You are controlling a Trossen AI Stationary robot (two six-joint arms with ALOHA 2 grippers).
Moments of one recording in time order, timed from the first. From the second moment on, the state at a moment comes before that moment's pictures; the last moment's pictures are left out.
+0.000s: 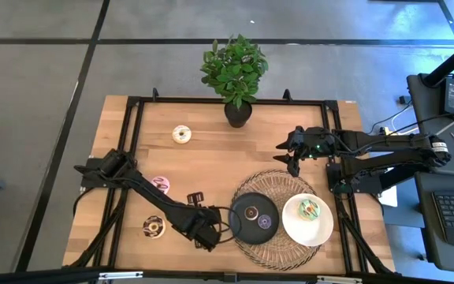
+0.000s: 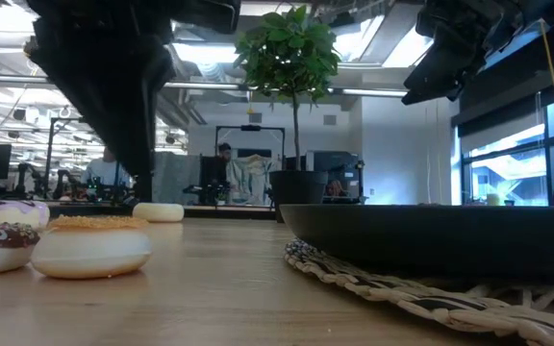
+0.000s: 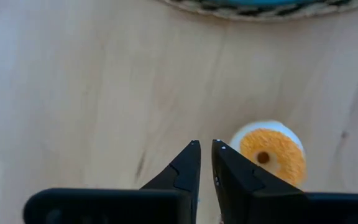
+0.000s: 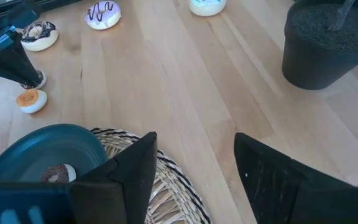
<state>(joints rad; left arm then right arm) -0.56 2.01 1.52 -0.96 -0.33 -0.78 -0.06 0.90 0.69 -0.42 0.09 0.26</state>
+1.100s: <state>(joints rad) -0.56 2.01 1.41 -0.81 -0.19 -0.95 -0.06 0.90 0.69 -0.44 0.09 0.25</state>
